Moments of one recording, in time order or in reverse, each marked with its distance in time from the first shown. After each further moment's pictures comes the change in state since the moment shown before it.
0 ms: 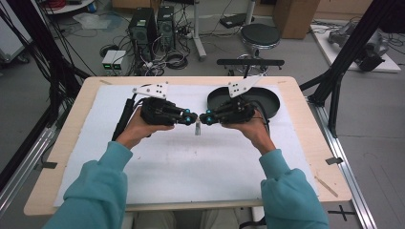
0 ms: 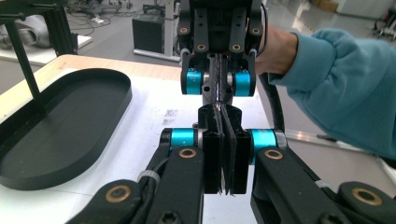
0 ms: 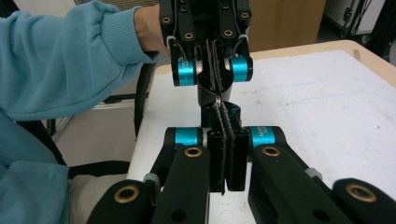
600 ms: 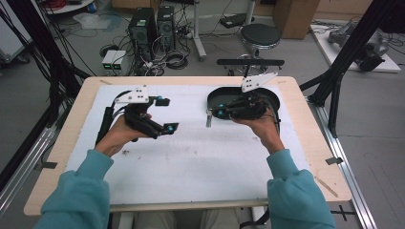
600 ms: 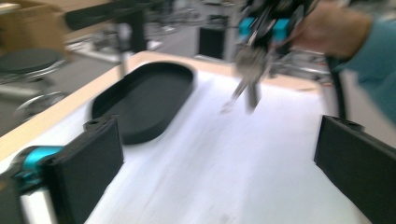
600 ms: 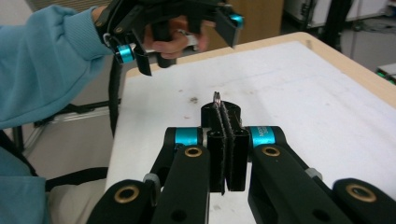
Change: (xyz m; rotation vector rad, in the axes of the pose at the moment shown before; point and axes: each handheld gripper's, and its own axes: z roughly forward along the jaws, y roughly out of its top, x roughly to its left) left arm -0.011 -0.036 -0.046 -0.037 0.328 0.000; right arm -0.003 -0.006 -0.033 -0.007 -0.144 0.056
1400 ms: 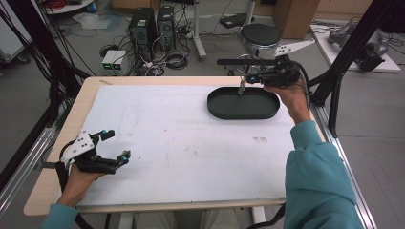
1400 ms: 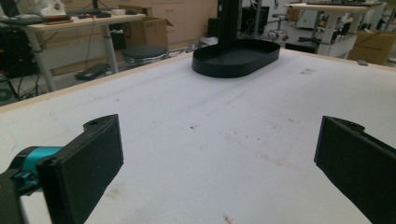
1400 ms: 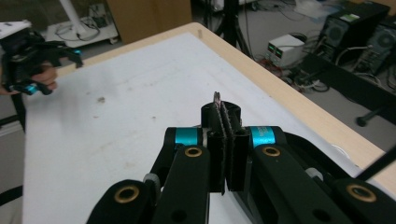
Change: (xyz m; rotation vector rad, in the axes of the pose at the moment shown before) left arm -0.028 -0.135 -0.109 -0.114 0.368 -0.055; right arm -0.054 0.037 -0.086 0.078 -0.336 0.095
